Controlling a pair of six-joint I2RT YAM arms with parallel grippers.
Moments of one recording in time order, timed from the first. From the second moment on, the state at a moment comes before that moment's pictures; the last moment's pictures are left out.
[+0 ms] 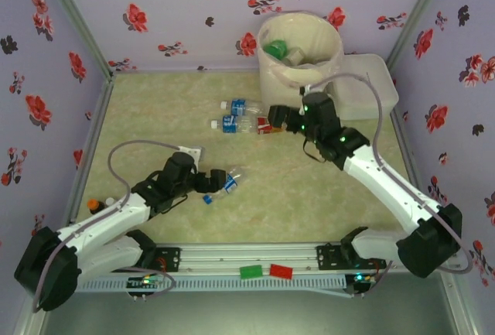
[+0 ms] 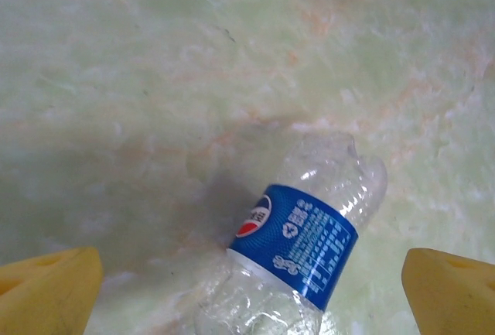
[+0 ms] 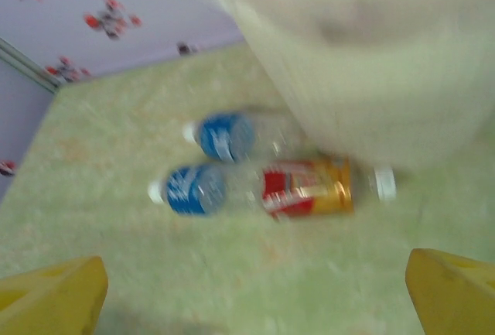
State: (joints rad) left arm -0.72 1.02 0.49 -0.19 0.00 -0.52; right arm 0.57 1.23 1.06 -0.40 0.10 0.55
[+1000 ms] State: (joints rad) left arm -0.87 1.48 0.71 -0.27 0.01 -0.42; right arm 0.58 1.11 0.57 -0.21 0.17 0.98
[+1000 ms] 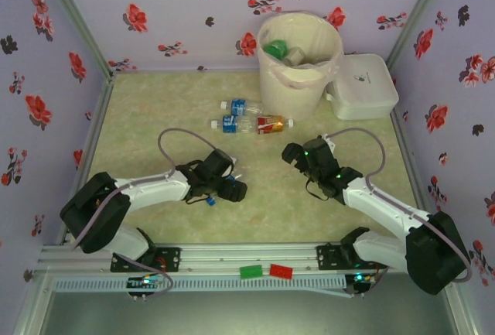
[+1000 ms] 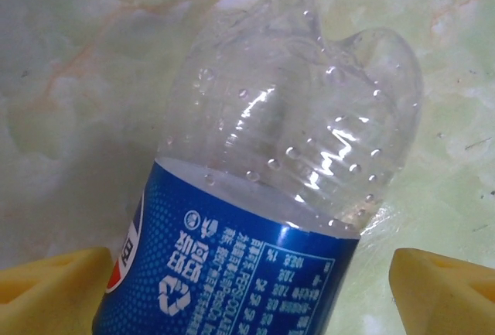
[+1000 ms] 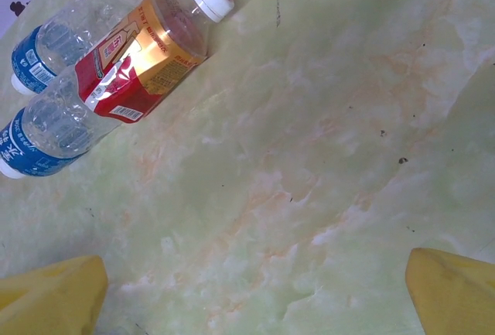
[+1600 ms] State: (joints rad) left arm -0.88 1.50 0.74 -0.29 -0.07 -0.40; right arm 0.58 1.11 0.57 -0.20 0.17 0.99
